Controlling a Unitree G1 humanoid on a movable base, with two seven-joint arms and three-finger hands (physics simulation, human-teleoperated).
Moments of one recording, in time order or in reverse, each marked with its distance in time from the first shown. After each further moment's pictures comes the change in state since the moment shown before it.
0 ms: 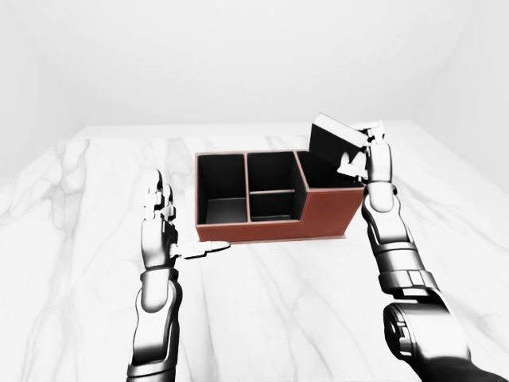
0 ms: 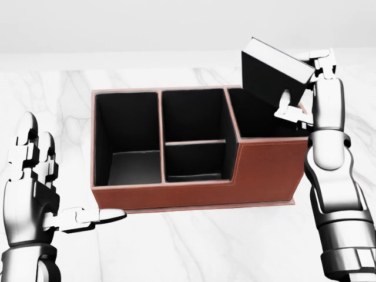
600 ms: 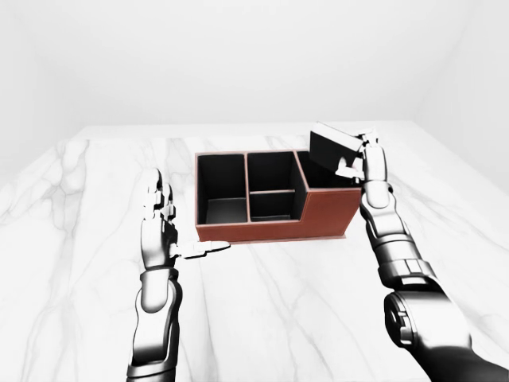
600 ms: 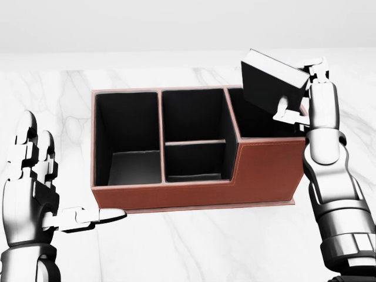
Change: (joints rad) left arm 0.002 -0.001 -0.002 -0.012 0.002 0.000 0.000; right arm -0.078 -0.021 0.012 0.188 -0.014 0.000 -0.001
